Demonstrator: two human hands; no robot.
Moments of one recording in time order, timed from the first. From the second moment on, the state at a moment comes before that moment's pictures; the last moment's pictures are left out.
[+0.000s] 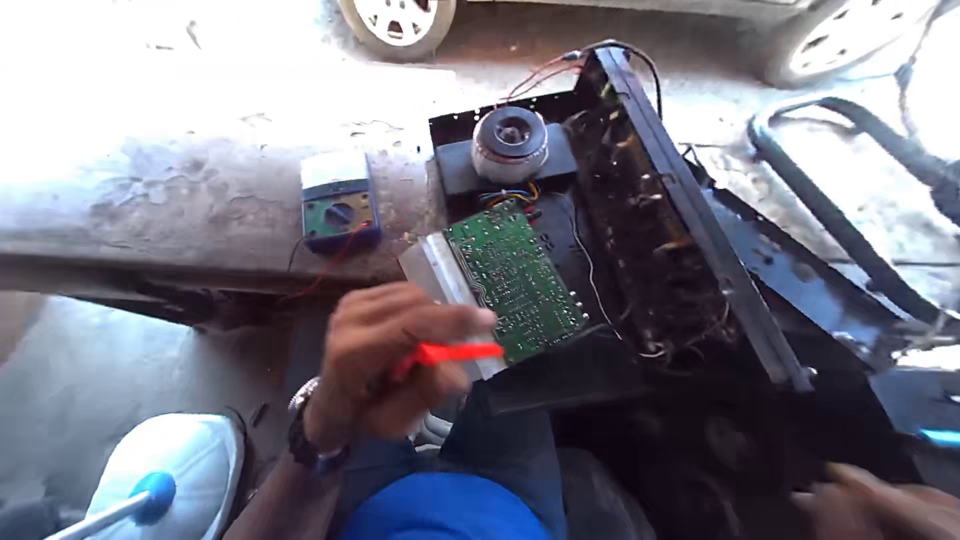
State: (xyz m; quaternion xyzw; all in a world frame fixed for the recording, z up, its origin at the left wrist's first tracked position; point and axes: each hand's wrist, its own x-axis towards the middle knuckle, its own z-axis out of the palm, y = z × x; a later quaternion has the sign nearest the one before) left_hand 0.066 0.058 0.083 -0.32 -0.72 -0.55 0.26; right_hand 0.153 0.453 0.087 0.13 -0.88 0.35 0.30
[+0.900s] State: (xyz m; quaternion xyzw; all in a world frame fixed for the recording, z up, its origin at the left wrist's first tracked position) left_hand -0.016 0.038 0.062 -0.19 -0.70 -0.63 0.28; right_hand 0.006 0.233 0.067 0.18 -0.79 0.56 0.19
